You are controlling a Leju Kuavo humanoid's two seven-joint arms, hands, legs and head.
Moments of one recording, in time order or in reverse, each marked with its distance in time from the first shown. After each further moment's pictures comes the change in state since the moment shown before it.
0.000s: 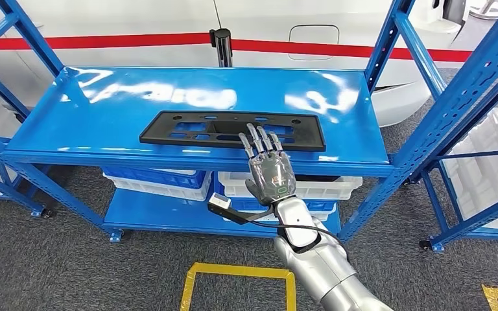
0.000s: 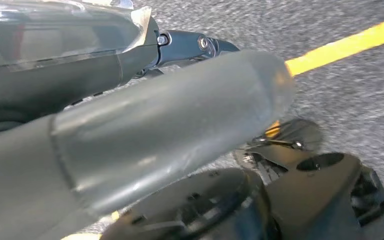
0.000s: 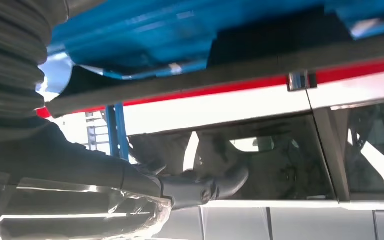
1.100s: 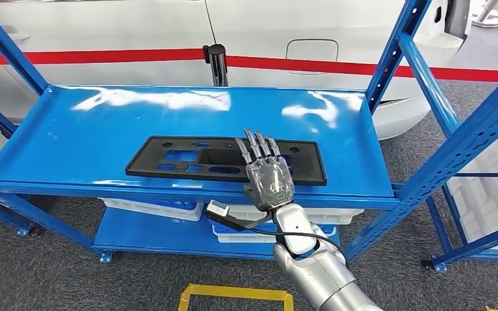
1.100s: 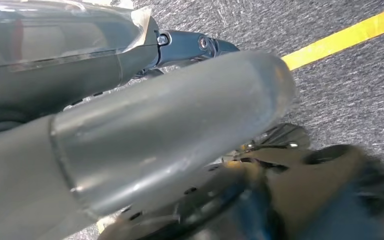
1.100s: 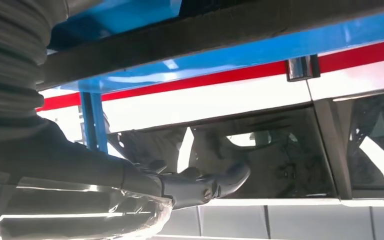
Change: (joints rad) left arm 0.001 0.001 0.000 0.000 -0.027 -0.002 -0.014; right arm 0.044 -0.007 0.000 -0.035 0.017 -0.029 0.000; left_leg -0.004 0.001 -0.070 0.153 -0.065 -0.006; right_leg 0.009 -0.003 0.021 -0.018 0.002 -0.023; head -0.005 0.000
